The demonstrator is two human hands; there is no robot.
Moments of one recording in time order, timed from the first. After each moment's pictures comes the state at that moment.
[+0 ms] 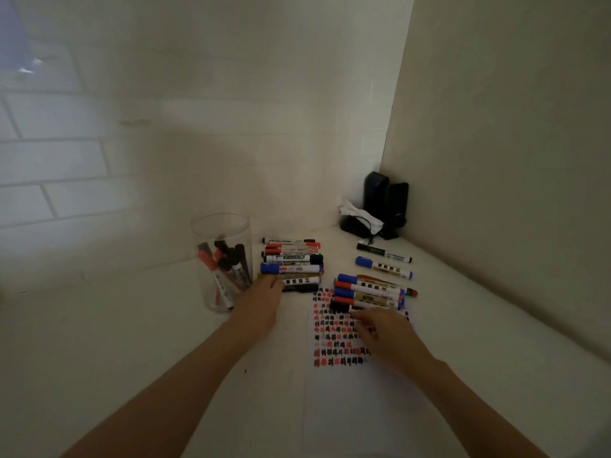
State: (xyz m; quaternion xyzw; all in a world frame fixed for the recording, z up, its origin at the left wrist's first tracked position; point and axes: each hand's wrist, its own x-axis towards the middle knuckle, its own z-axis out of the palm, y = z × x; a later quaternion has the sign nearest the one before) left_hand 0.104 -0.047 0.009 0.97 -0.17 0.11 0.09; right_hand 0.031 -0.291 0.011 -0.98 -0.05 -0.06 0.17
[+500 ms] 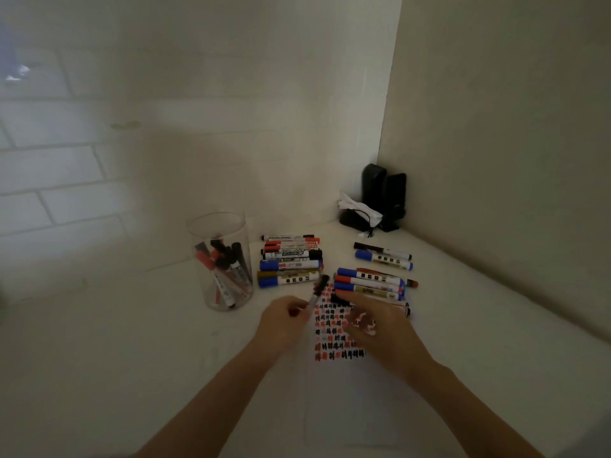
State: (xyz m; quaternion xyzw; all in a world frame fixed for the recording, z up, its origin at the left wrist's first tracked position) left_hand 0.047 -0.087 0.029 0.88 -0.04 -0.04 0.48; right_hand 0.004 -0.275 0.021 -0.94 -0.12 -0.16 0.29
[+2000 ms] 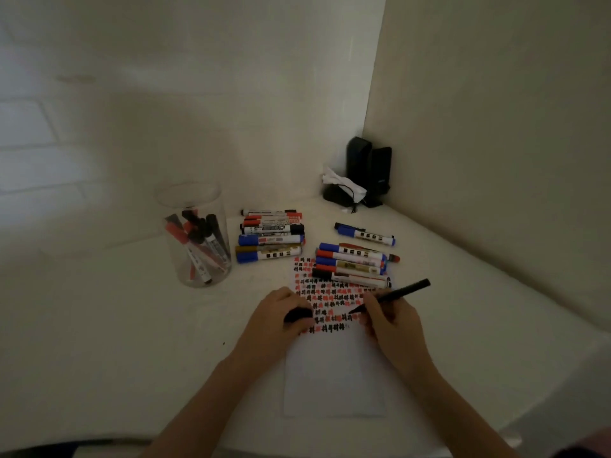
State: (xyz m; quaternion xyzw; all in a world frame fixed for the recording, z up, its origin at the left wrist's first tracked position) left_hand 0.036 -0.086 -0.025 0.88 -0.29 0.10 0.37; right_hand -0.024 -0.288 -0.002 -0.82 0.14 -0.17 0.52
